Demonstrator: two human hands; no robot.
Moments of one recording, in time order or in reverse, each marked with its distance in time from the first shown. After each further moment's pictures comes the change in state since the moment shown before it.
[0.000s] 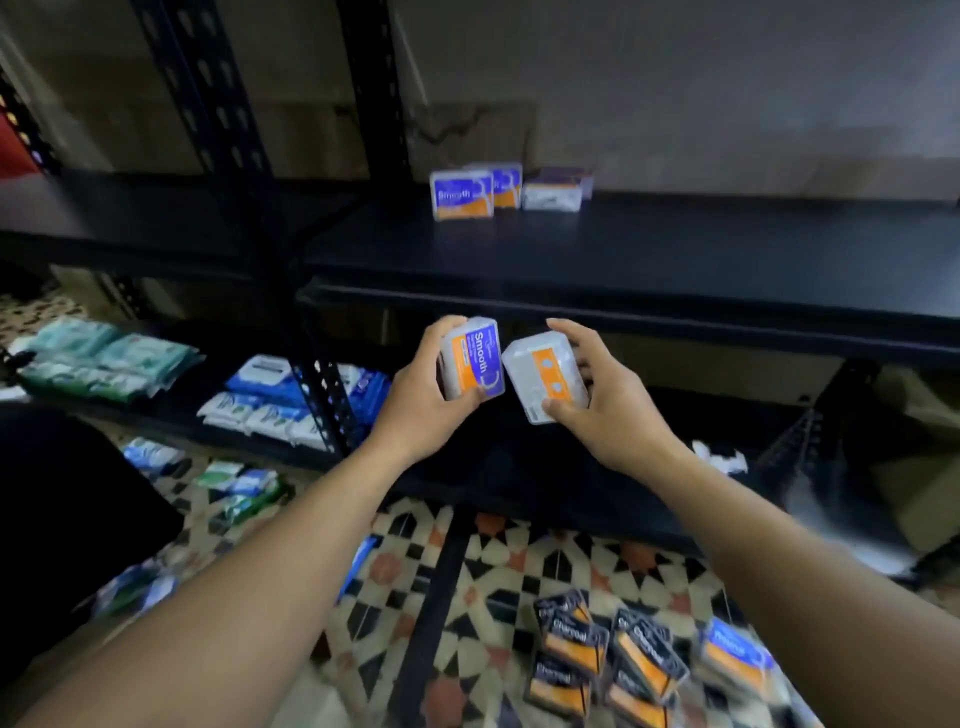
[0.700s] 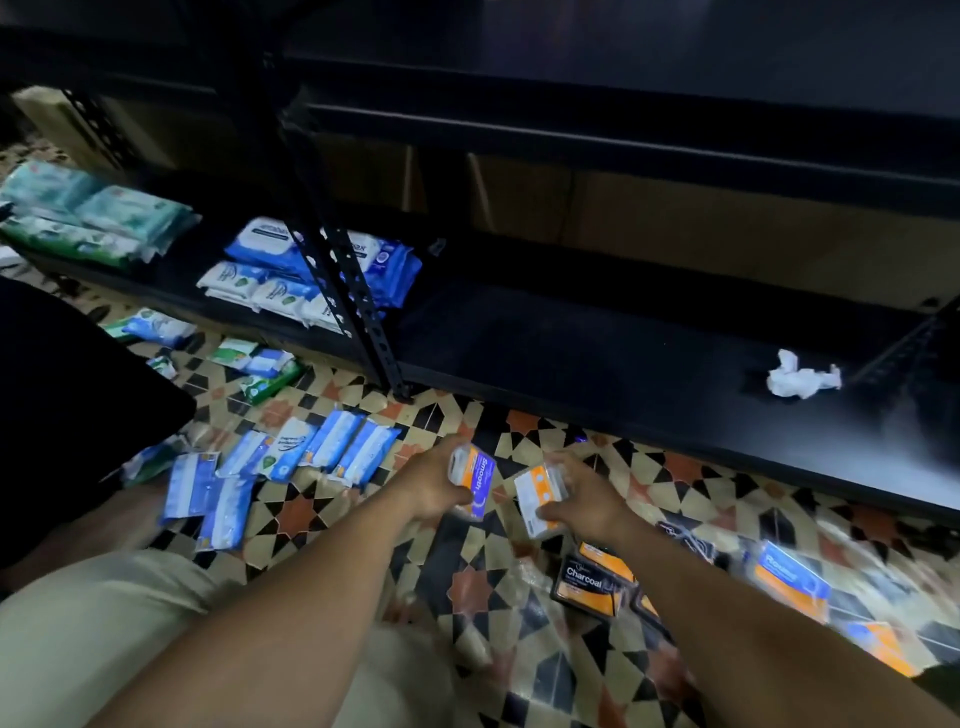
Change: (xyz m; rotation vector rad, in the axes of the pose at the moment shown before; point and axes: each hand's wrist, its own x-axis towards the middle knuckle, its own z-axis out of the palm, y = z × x) left_hand -0.127 -0.192 0.058 0.238 -0.626 -0.767; right_hand -0.089 0.199 0.182 -0.016 -0.509 0.672
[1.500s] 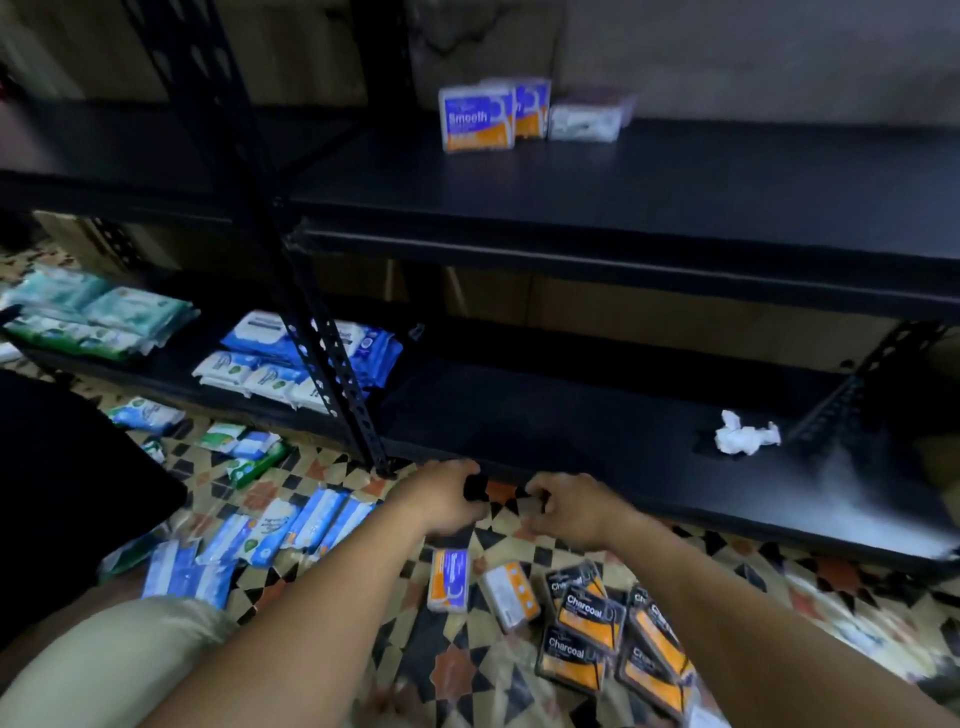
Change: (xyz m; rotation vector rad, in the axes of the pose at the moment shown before) left_hand -0.029 0.097 -0.043 0.390 0.099 0.155; right_hand -0.044 -0.088 -0.079 -0.485 -0.025 -0.133
